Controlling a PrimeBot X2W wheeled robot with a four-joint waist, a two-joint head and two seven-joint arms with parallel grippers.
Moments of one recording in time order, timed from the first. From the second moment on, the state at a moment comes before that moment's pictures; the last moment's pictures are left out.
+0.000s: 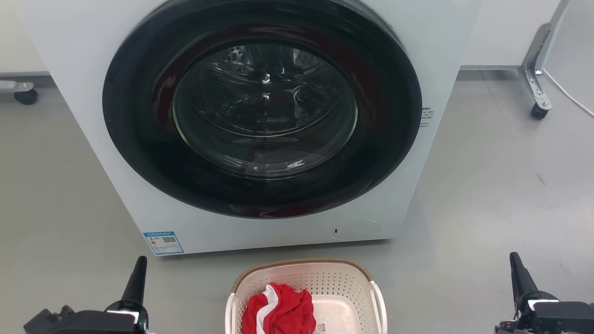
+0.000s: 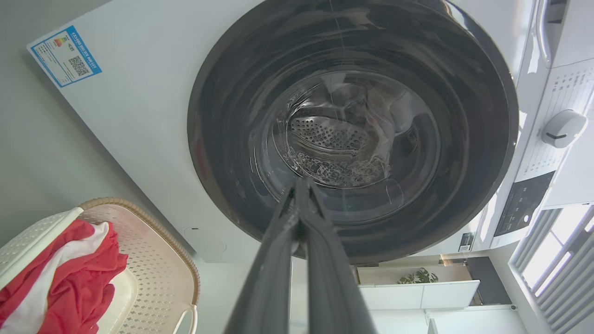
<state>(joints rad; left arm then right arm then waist) -0.06 0.06 0.05 0.26 -1.45 -0.09 0.09 -0.07 -0.07 -0.08 0.28 1.46 0.09 0.07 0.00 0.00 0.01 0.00</state>
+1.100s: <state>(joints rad) -0.08 0.04 0.09 0.29 -1.60 -0.12 0.11 -0.09 -0.04 -0.13 0.30 1.60 0.12 0.11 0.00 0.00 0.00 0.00</state>
